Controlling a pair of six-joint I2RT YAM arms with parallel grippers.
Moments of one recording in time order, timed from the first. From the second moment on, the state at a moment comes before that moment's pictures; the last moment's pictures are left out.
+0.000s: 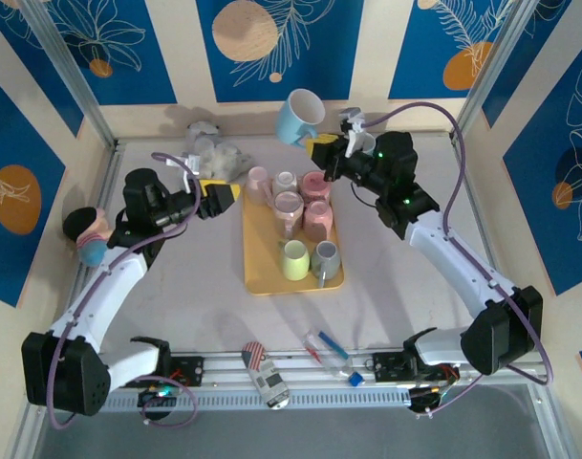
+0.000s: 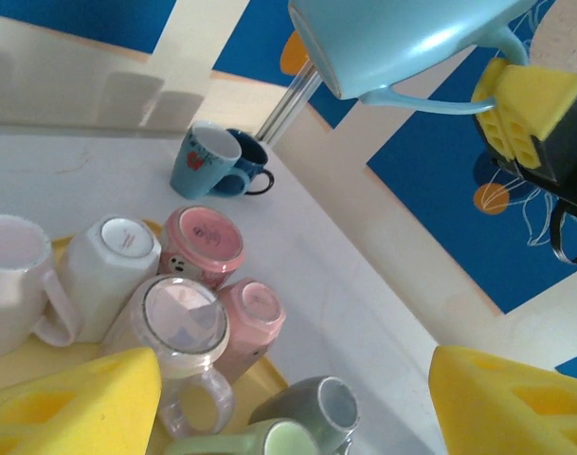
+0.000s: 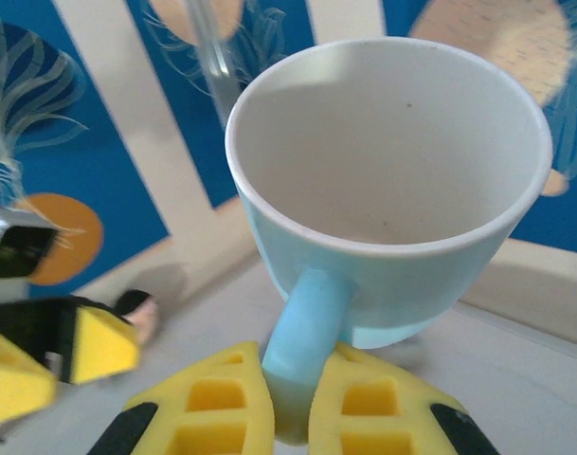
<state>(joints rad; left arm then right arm) -0.18 1.14 0.88 0.04 0.77 -0.46 0.41 1.32 1.19 0.09 -0.41 0.22</state>
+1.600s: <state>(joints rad) -0.25 1.36 0.88 0.00 0.69 -0.26 -0.21 1.81 1.09 0.23 -0.09 0.03</state>
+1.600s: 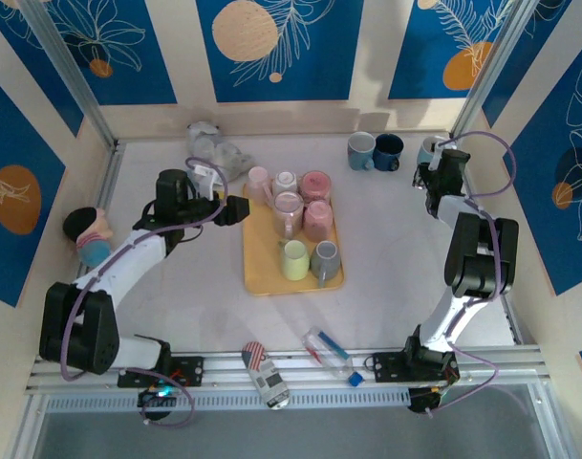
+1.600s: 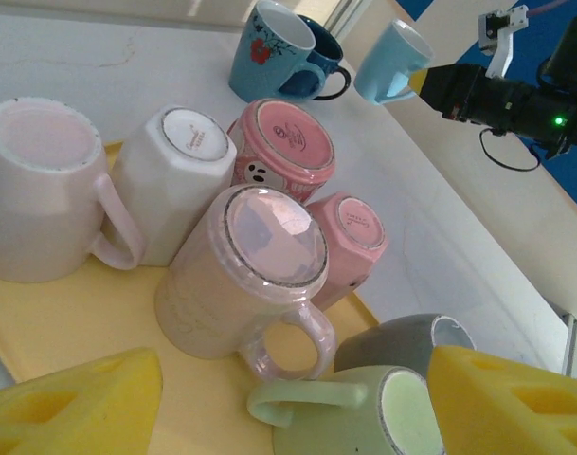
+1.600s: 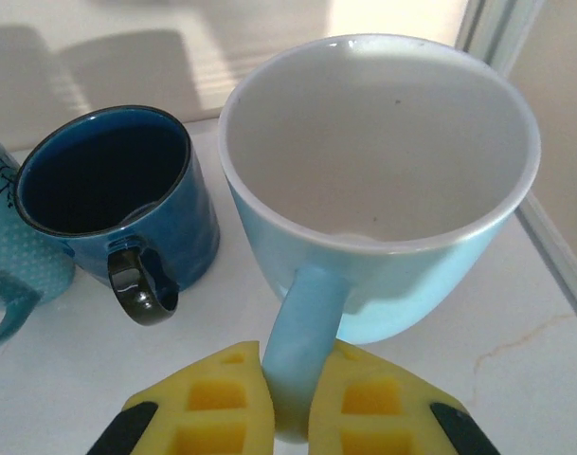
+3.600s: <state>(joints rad) -0.26 1.40 0.90 0.00 0.66 -0.23 -0.21 2.11 1.38 0.27 -0.26 -0.04</state>
